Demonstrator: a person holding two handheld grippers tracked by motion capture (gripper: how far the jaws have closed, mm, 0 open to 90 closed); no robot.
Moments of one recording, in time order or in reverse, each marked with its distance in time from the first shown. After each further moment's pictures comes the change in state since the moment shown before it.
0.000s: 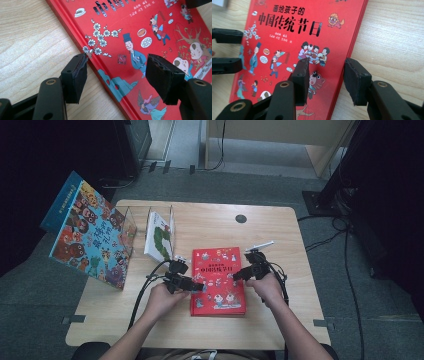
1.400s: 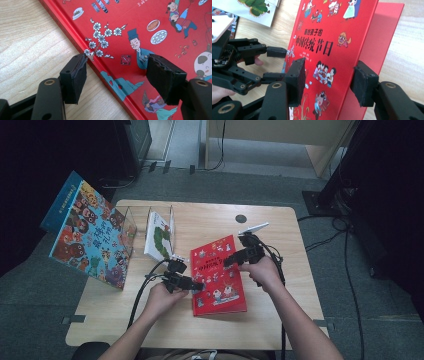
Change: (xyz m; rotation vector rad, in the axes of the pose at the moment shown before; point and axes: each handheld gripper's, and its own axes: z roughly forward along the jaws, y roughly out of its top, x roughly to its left) left arm 0.007 0.000 -0.001 -0.015 -0.044 -0.009; right arm 0.033 0.045 -0.027 0.011 0.107 -0.048
